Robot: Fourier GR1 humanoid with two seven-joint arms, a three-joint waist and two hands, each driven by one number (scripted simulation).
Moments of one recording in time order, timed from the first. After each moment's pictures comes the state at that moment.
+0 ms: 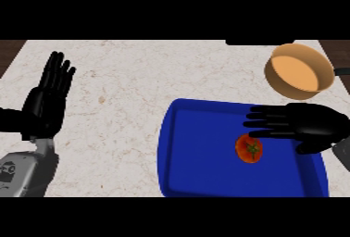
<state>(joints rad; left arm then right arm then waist) -0.27 0.31 -0.01 -1.54 0.26 0.20 0.02 -0.46 -0.79 0.49 -1.29 0.66 0.11 -1.06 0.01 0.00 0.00</state>
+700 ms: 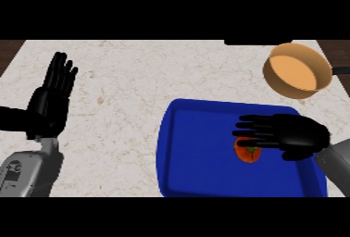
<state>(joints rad) -0.27 0.27 0.01 -1.53 0.21 0.19 0.02 -0.40 -0.68 0.47 -1.26 0.78 0.03 -1.07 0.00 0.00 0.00</state>
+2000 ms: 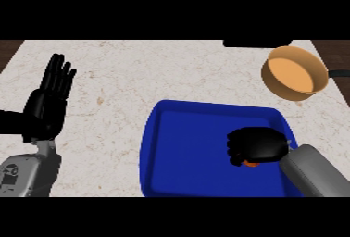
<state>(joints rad) -0.25 0.24 0.05 -1.55 0.19 0.14 0.03 -0.40 -0.48 0.54 -1.18 1.03 -0.10 -1.10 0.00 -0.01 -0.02</state>
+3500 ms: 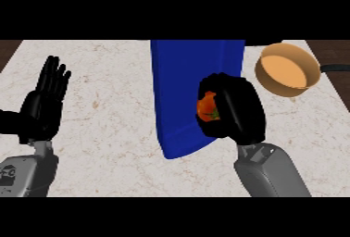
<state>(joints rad) -0.24 0.24 0.08 -1.54 0.17 0.15 0.05 -0.43 -0.02 0.30 -1.66 1.16 -0.02 0.25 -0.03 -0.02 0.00</state>
